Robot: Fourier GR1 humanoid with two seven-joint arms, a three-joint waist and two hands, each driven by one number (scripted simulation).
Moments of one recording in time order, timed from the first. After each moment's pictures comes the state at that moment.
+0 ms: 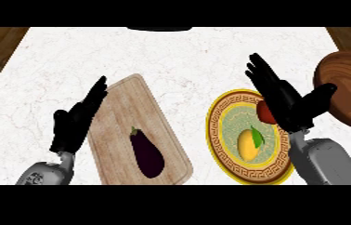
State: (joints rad) left arm -0.12 0.33 -0.24 -1.56 0.11 0.14 0.19; right arm -0.30 -0.39 0.28 -1.55 -0.43 -0.11 0.15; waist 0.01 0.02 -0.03
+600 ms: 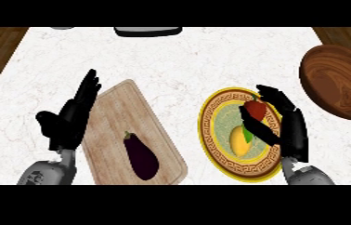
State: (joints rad) left arm -0.12 0.26 -0.17 -1.57 0.12 0.21 0.11; right arm -0.12 -0.36 0.36 -1.58 0.05 -0.66 0.18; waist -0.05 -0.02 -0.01
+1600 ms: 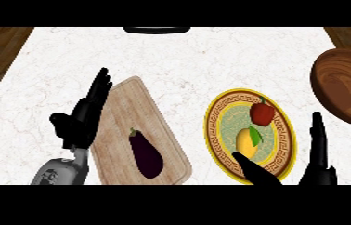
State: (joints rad) left arm -0.15 0.20 -0.20 -1.57 0.09 0.23 0.10; right arm 0.24 -0.12 0.42 -2.09 0.91 -0.67 0.69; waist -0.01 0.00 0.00
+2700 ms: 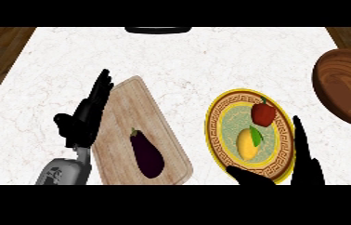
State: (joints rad) left arm -0.14 0.14 -0.14 -1.52 0.04 0.16 0.05; right arm 0.25 -0.04 0.38 -2.13 0.84 -0.35 0.90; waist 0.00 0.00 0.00
